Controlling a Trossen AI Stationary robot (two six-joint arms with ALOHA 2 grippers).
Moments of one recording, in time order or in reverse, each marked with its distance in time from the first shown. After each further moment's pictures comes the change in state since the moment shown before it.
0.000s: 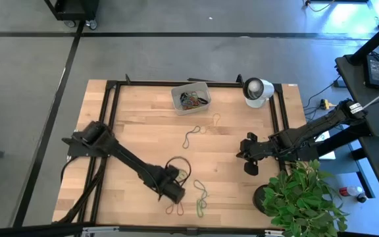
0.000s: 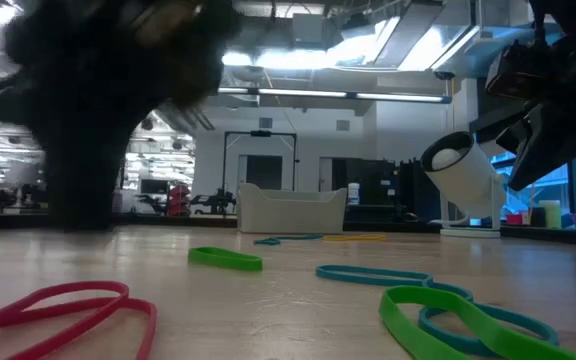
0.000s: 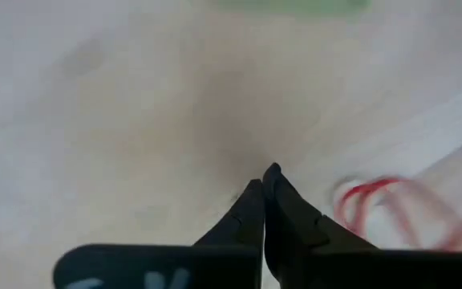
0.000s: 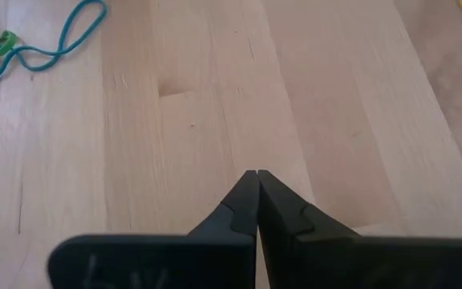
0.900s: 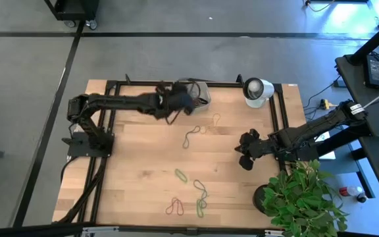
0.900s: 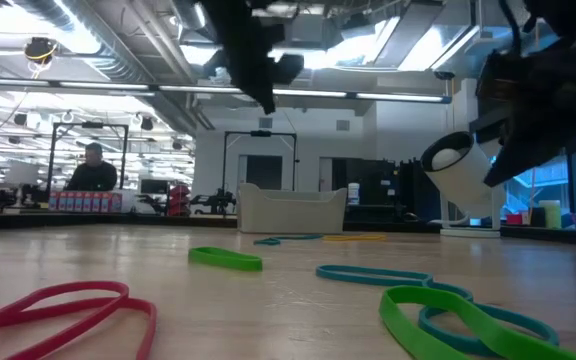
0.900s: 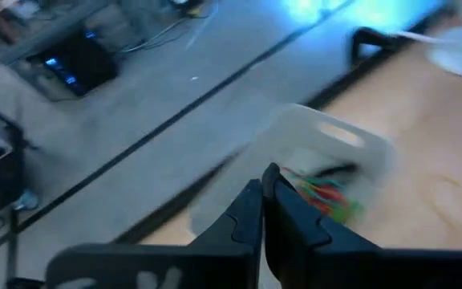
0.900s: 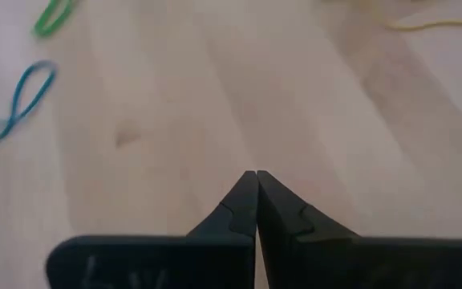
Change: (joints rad) left arm 0.670 -0.322 0.003 0.216 -0.781 1.083; right arm -0.036 0.000 0.000 0.008 0.112 0.137
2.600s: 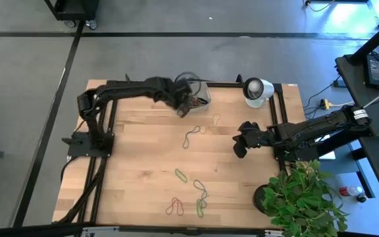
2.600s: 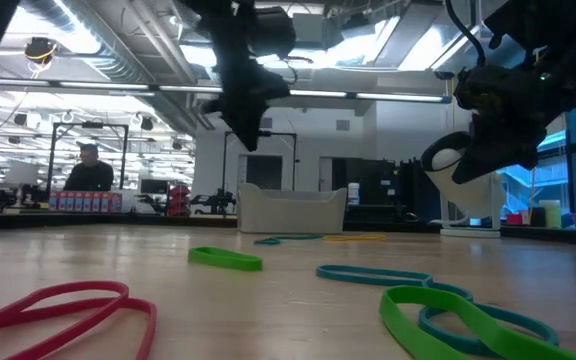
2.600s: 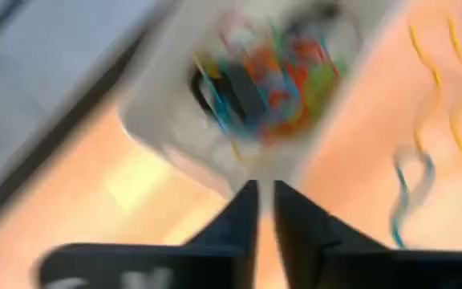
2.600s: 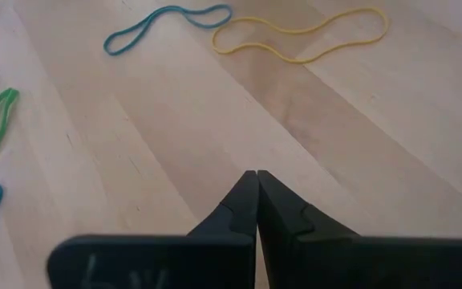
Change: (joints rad) left arm 0.235 0.136 0.170 -0.367 0.585 0.044; right arm -0.186 0.000 0.000 0.043 0.038 0.116
